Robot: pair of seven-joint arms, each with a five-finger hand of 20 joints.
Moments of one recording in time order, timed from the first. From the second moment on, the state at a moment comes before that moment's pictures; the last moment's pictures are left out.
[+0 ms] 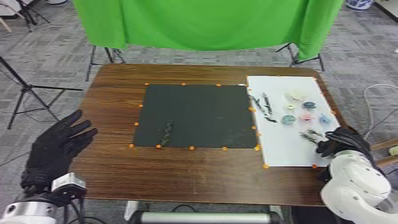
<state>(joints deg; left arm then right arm) 141.4 -67.0 -107.7 -134.5 47.1 11.4 7.8 -100.7 -31.7 69.0 -116.7 -115.7 3.1 66.5</state>
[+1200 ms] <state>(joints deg) 143.4 -67.0 -109.3 -135.2 47.1 11.8 7.8 -81.8 -33.8 55.7 -121.0 -121.2 7.2 63.3</state>
